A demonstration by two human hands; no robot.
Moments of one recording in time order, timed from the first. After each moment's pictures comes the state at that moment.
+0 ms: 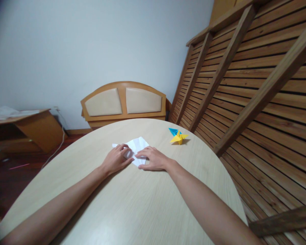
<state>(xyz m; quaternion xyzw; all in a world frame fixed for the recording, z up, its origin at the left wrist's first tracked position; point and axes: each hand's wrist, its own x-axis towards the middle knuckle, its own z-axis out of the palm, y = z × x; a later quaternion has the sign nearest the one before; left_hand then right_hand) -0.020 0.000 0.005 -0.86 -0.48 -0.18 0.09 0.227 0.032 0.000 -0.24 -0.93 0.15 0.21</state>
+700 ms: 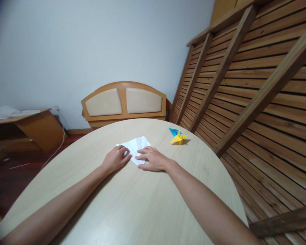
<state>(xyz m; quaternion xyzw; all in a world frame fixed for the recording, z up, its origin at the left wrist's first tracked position) -0.021 0.005 -0.002 -0.80 -0.57 -0.19 0.04 0.227 0.031 0.001 -0.25 -0.95 0.13 0.16</state>
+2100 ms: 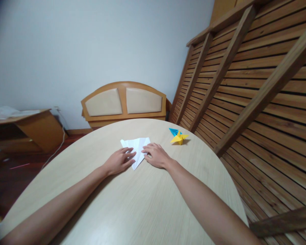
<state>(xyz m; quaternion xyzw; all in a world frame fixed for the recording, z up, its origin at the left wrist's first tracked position) -0.018 0.003 -0.002 -0.88 -0.46 -0.14 0.01 0.230 0.042 -0.011 -0.36 -0.90 0.10 0.25</state>
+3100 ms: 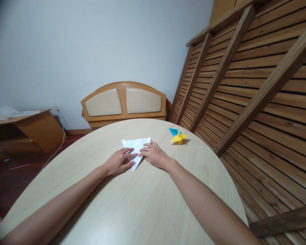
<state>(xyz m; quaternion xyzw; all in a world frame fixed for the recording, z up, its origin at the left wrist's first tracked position) -0.023 0.005 -0.005 -0.89 -0.44 -0.13 -0.02 0.227 0.041 -0.003 -0.27 -0.94 -0.01 0.19</state>
